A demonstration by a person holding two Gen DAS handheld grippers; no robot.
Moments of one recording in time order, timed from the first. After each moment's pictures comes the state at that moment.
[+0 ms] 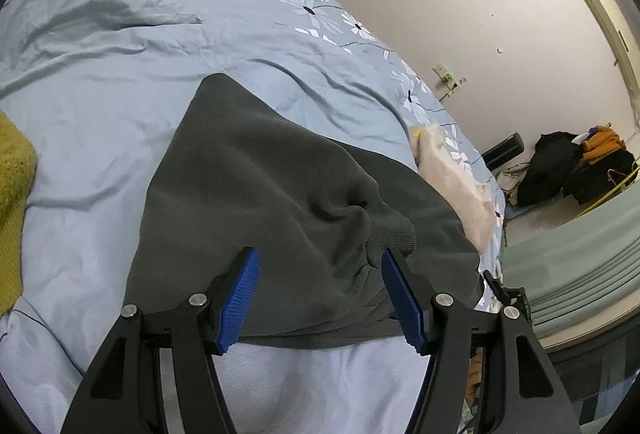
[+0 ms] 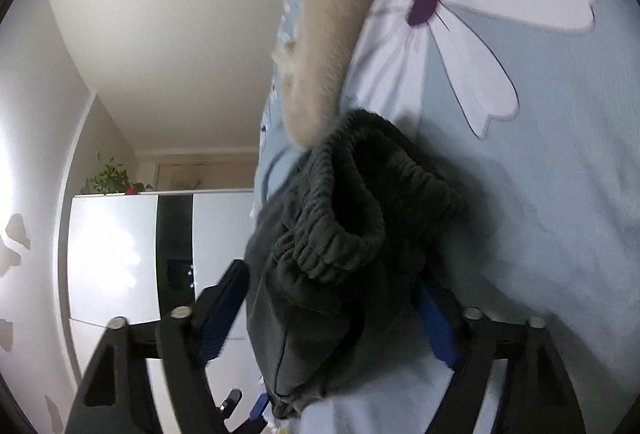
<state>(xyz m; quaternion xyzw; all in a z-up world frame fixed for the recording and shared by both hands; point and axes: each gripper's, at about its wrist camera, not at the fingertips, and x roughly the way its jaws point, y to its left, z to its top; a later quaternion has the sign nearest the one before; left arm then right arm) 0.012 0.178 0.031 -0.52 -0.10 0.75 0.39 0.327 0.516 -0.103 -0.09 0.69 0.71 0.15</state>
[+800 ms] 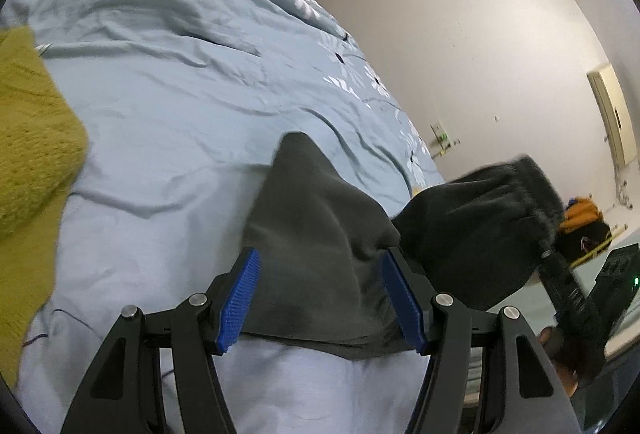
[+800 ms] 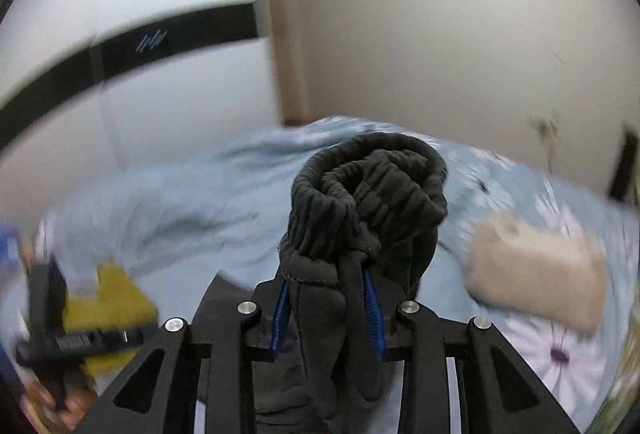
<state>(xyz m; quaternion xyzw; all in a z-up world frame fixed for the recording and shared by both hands) -0.022 0.086 0.029 -0.50 -0.22 0.76 0.36 0.097 0.303 0.124 -0.29 0.06 0.94 0.18</state>
